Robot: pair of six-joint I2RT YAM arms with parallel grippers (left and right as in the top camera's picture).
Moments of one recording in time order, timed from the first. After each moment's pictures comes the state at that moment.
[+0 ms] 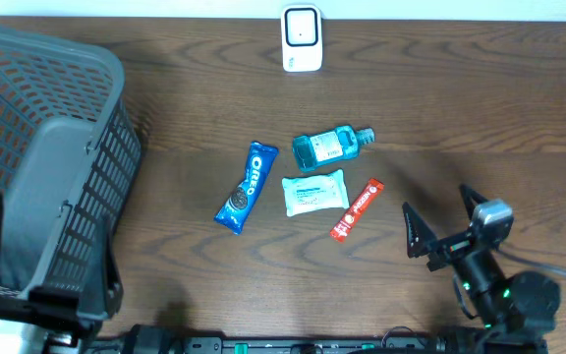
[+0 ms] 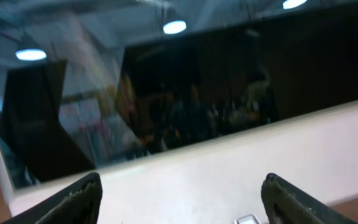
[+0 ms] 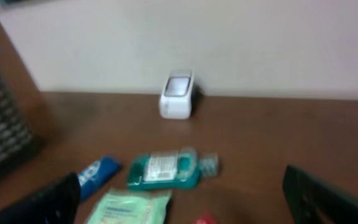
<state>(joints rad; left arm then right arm) -0.16 0.44 1.32 -0.55 0.08 0.19 -0.06 0.25 0.39 -0.29 -0.45 0.15</state>
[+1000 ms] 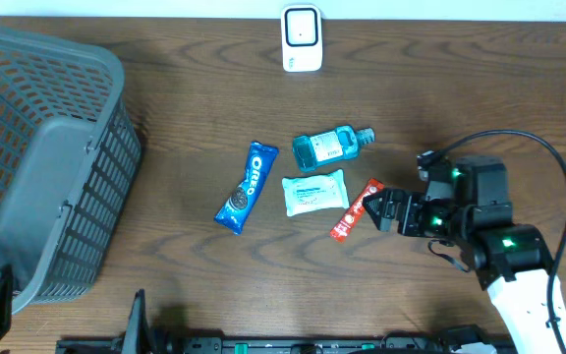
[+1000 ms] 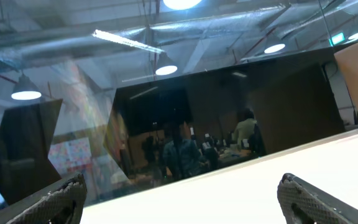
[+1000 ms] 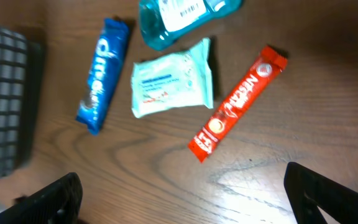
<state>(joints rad) 0.12 0.25 1.20 -0.39 0.39 0.02 0.19 1.02 0.81 -0.77 -0.40 0.38</state>
